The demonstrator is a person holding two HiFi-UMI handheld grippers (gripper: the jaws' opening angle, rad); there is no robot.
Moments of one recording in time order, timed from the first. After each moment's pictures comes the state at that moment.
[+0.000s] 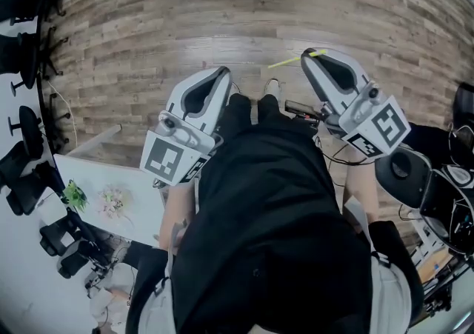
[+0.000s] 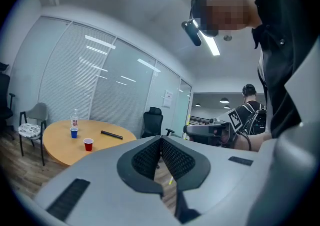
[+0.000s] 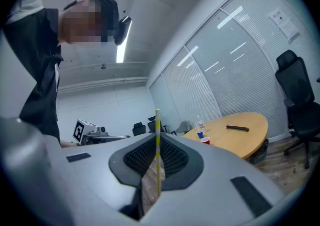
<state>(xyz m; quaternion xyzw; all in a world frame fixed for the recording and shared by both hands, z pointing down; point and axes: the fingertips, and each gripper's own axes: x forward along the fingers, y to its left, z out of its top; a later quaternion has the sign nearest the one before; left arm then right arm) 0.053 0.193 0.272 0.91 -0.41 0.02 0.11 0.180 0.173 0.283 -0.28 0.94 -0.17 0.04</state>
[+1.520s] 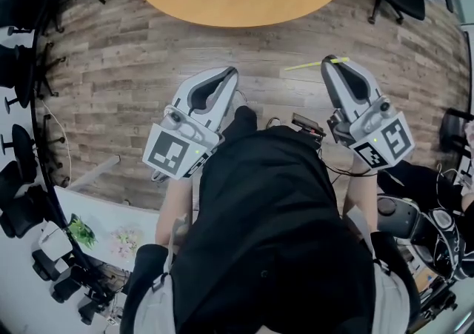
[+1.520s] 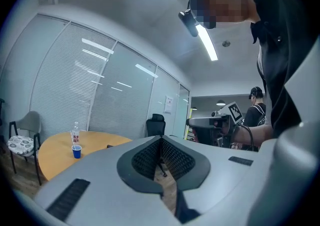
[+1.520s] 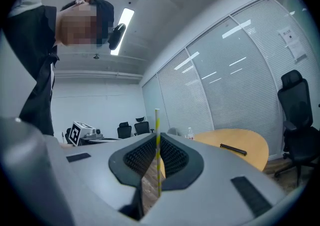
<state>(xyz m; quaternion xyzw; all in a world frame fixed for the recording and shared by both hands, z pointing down) -0.054 0.046 0.260 0.92 -0.38 -0.01 0.08 0.097 0.028 0.246 -0.34 0.93 -0.12 0.03</state>
